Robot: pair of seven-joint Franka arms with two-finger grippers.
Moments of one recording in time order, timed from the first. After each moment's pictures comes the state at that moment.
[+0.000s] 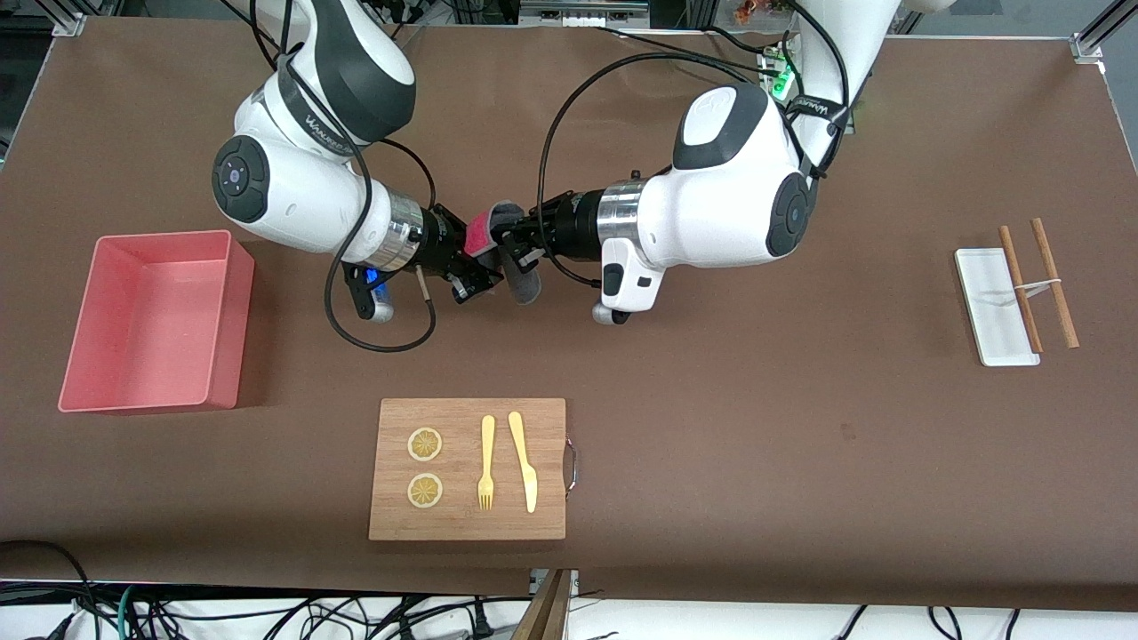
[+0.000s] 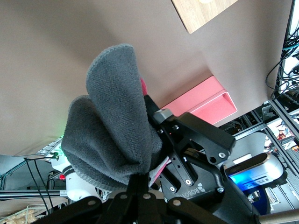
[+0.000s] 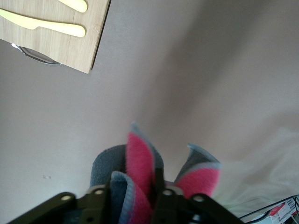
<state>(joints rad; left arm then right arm) -0.56 0.61 -0.03 -1.12 -0.96 1.90 -1.23 0.46 0.38 0.02 -1.48 0.50 1.90 1.46</state>
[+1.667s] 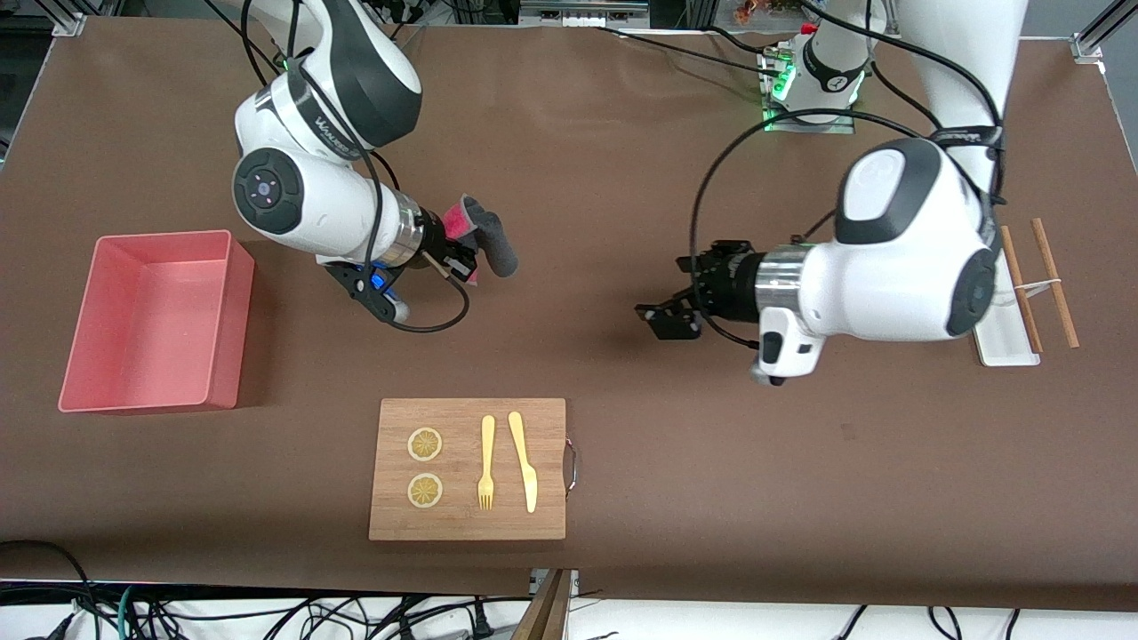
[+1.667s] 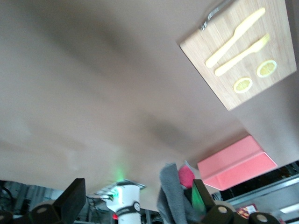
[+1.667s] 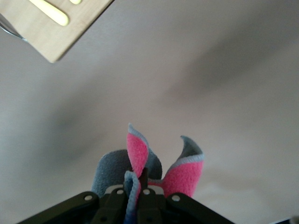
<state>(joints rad) -0.29 0.59 -0.01 -1.12 -0.70 1.56 -1.08 0.47 0.40 0.02 -1.49 0.32 1.74 1.04</state>
